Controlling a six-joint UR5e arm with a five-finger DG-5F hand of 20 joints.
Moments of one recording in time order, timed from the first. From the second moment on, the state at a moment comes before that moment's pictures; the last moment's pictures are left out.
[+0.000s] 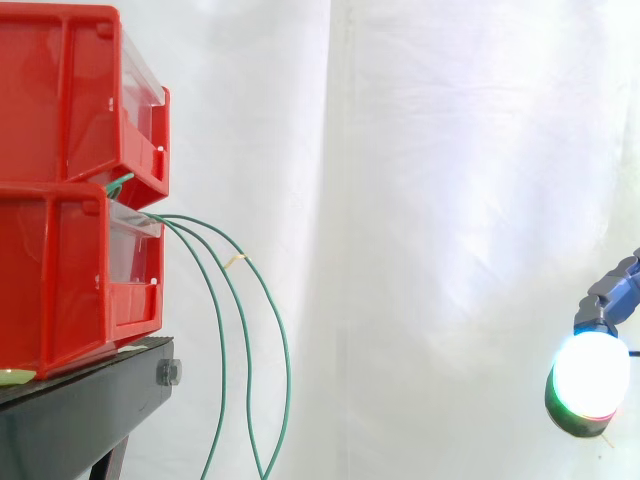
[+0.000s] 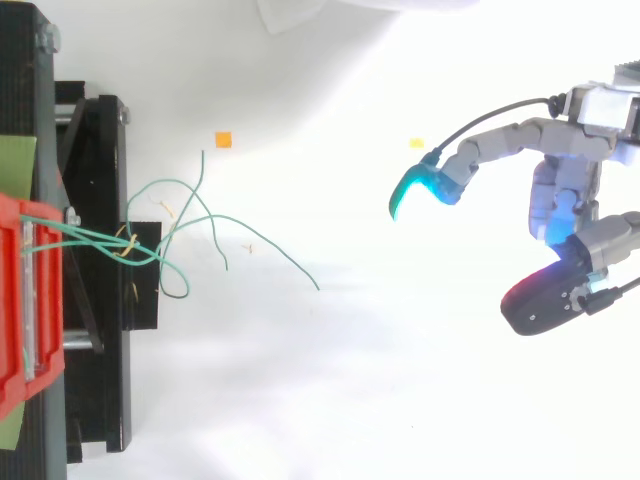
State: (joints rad) arm 0.10 -1.91 -1.64 -2.97 -1.41 -0.35
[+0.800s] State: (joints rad) arm 0.10 -1.91 -1.64 -2.97 -1.41 -0.35
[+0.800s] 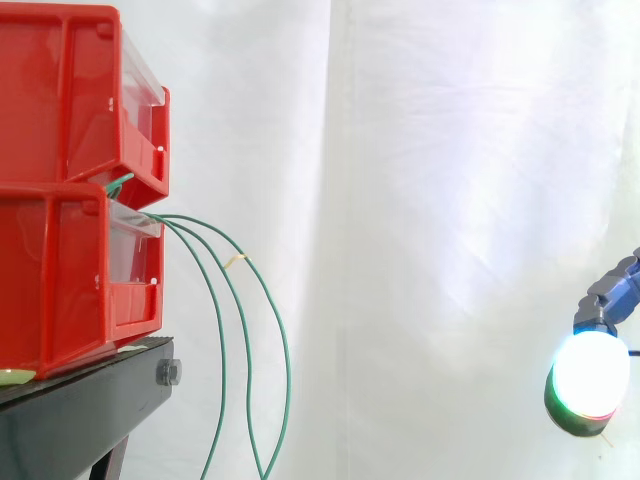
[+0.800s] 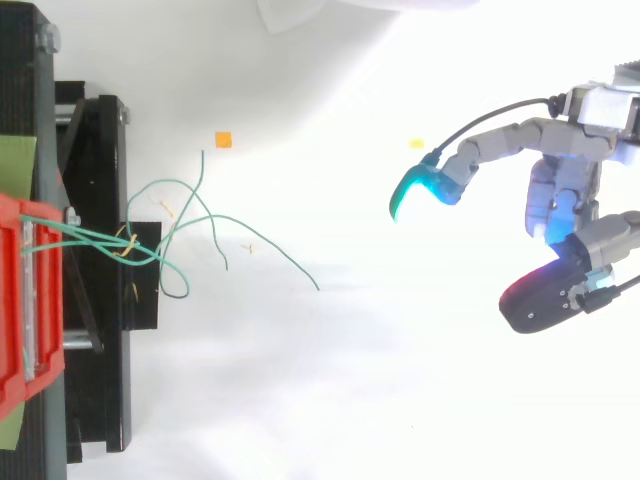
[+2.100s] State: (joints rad) arm 0.10 -1.91 -1.64 -2.97 -1.41 -0.35
